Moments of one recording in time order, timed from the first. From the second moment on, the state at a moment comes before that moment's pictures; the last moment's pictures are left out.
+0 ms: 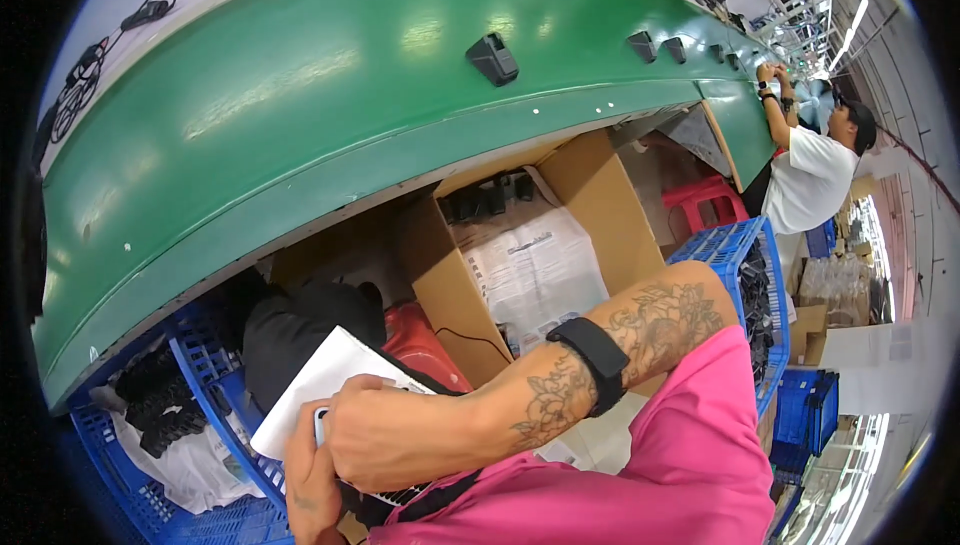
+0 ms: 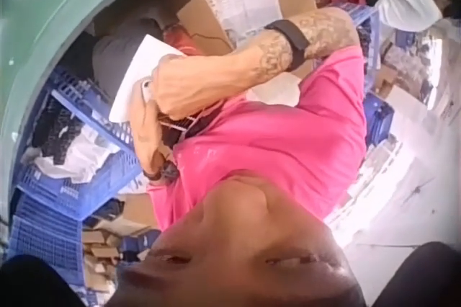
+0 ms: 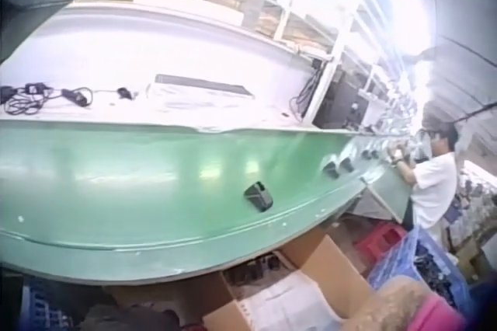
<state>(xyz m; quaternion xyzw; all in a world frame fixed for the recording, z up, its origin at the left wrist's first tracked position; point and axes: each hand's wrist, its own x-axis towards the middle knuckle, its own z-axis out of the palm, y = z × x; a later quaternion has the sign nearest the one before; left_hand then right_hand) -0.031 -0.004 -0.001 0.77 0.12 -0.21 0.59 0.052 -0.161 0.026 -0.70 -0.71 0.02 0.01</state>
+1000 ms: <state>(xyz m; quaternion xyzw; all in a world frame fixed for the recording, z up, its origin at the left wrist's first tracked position) -0.034 -0.020 -0.018 0.84 0.05 0.01 0.55 0.021 -0.160 0.017 -0.83 -0.34 -0.04 0.44</state>
